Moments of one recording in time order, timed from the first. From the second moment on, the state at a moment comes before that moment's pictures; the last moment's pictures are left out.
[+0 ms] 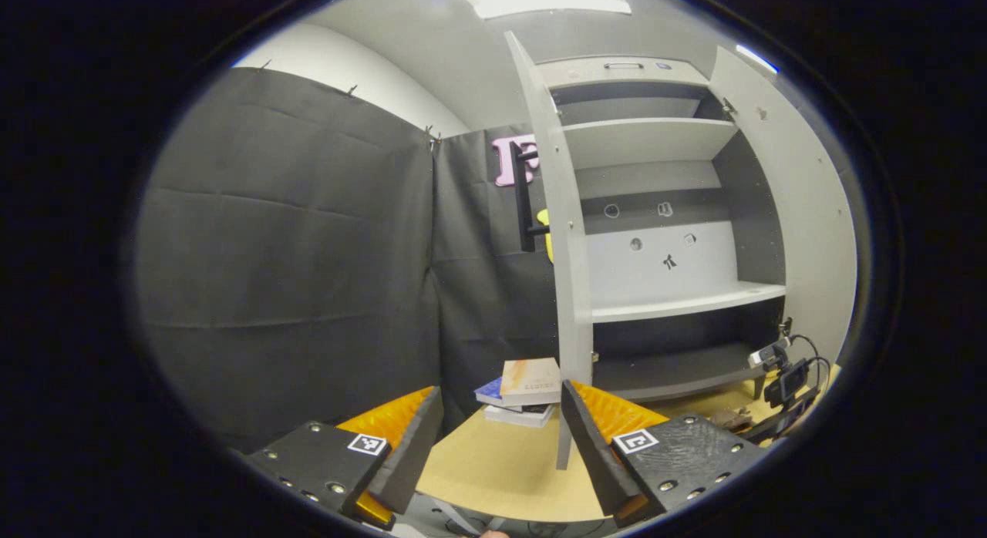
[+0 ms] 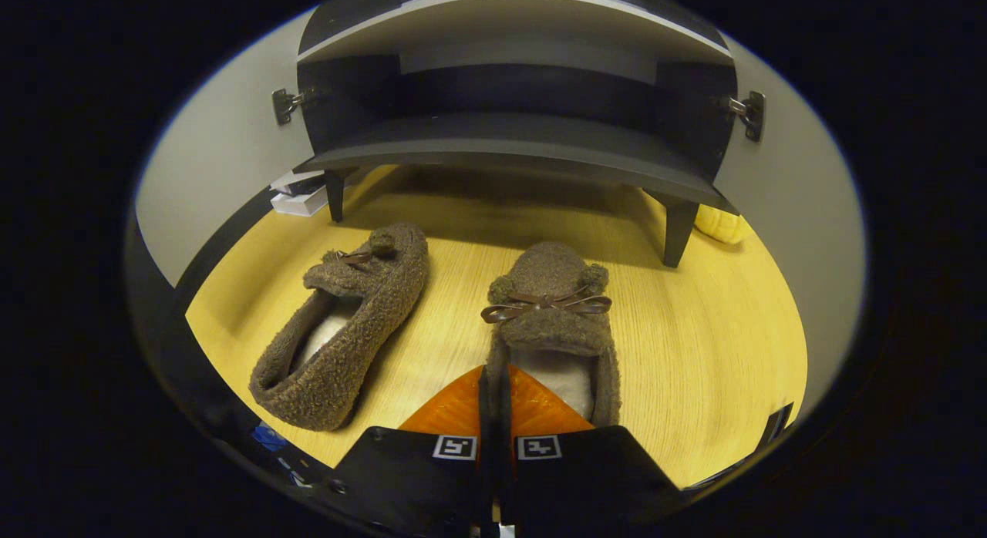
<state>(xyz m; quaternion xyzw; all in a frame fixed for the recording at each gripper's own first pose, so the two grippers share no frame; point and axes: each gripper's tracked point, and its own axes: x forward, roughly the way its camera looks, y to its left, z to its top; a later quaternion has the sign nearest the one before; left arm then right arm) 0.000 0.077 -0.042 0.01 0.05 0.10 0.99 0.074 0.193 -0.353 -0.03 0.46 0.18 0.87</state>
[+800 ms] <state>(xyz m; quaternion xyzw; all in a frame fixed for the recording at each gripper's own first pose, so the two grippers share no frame) 0.002 0.011 -0.026 0.00 0.02 0.03 1.00 0.091 0.176 -0.212 0.04 0.35 0.20 0.91</state>
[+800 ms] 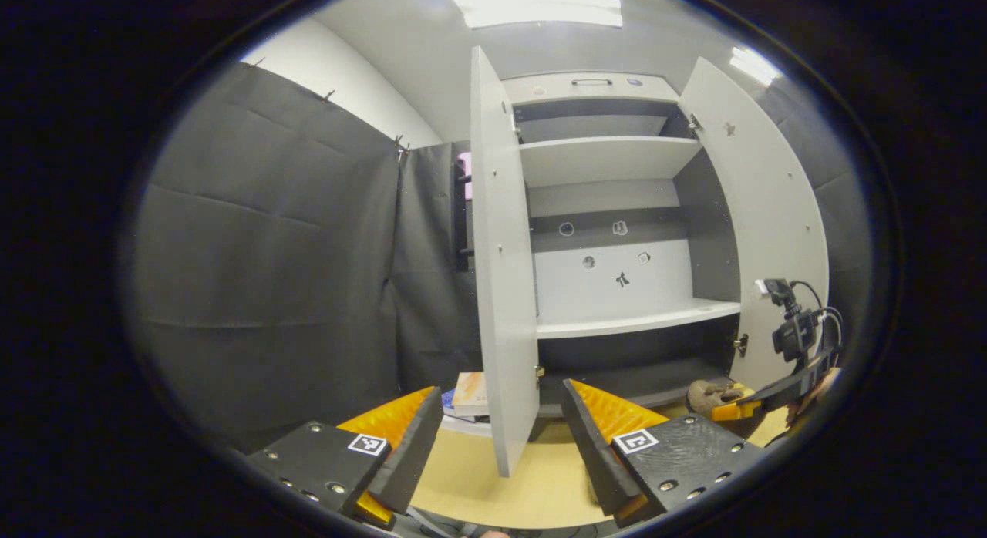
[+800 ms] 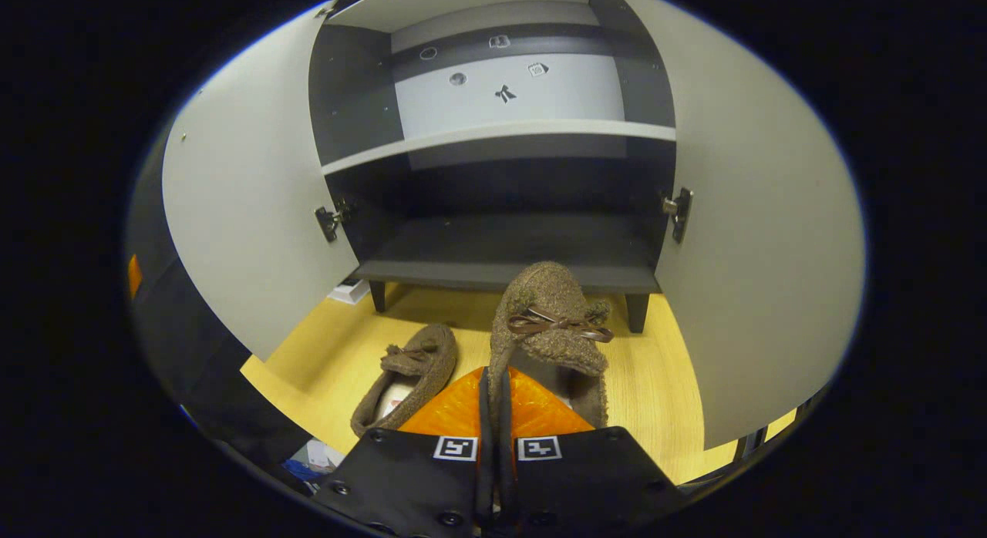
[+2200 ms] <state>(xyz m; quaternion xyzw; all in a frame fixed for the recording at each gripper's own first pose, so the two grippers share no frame) 0.041 -0.013 -0.032 -0.03 0.02 0.00 1.00 0.269 0.200 -0.006 0.03 0.16 0.20 0.96</state>
